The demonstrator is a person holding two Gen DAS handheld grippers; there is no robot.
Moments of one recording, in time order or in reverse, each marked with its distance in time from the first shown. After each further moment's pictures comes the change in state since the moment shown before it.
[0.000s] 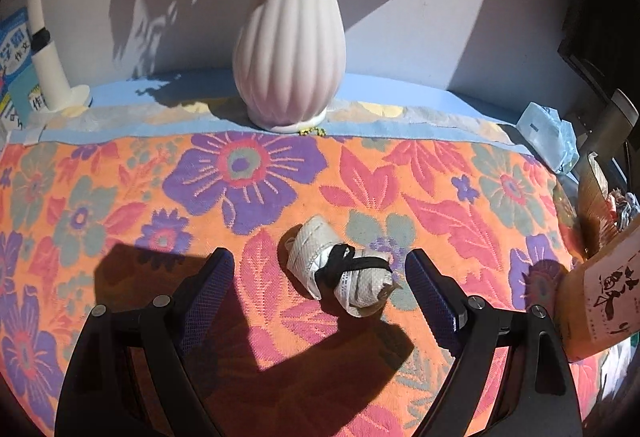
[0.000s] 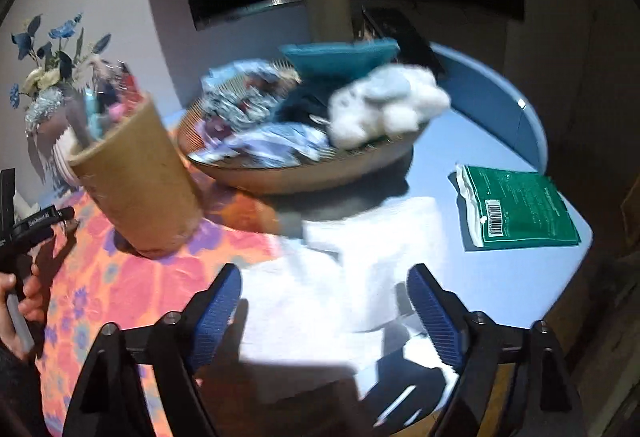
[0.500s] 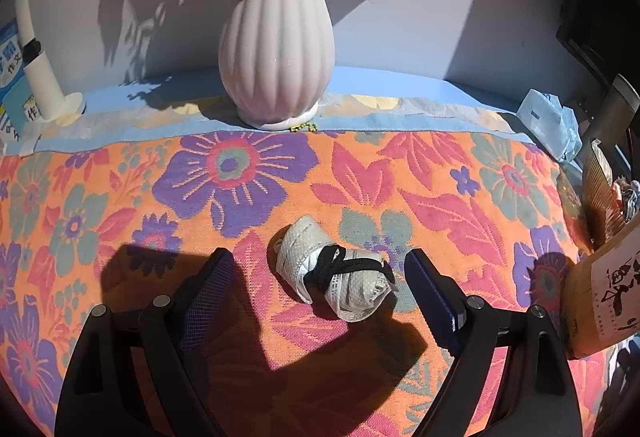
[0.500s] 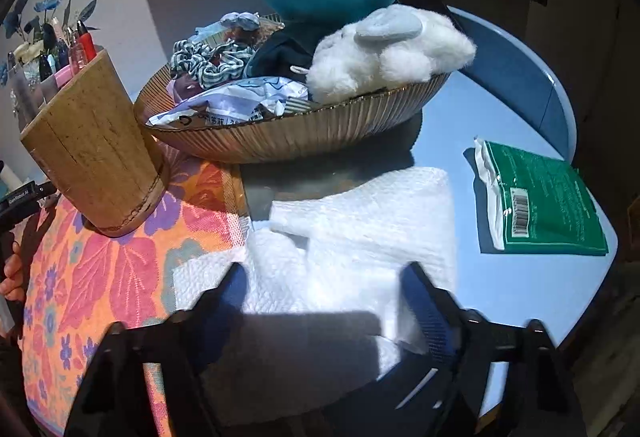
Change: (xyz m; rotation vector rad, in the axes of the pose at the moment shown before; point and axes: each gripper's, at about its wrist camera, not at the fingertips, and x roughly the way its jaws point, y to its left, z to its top) left arm 0.006 -0.009 0.002 0.048 0.015 0.021; right arm 0.031 -0.007 0.004 -0.047 0.072 0.003
